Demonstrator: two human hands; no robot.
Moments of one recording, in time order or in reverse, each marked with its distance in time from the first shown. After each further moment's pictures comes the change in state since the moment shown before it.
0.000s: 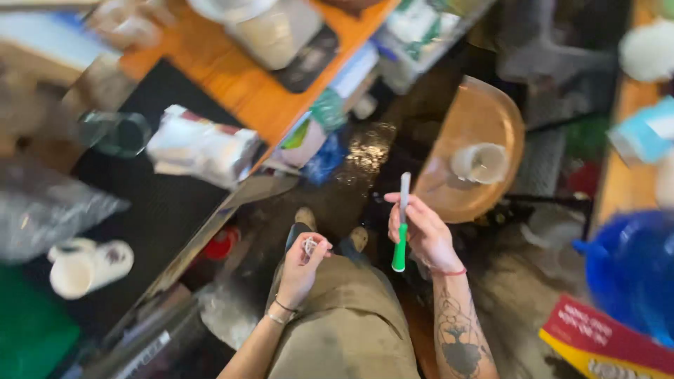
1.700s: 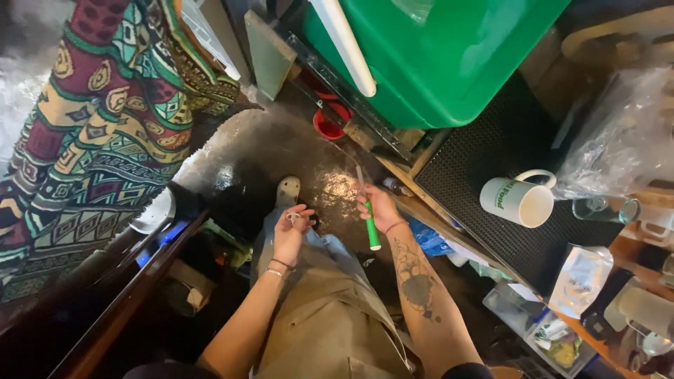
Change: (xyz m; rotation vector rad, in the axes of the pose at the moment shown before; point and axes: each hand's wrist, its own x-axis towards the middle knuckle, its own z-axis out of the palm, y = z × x) left_hand -0.230 -0.293 -0.255 -1.285 1.334 -0.081; right_hand 0.046 0.597 0.258 -0.963 -0.482 1.476
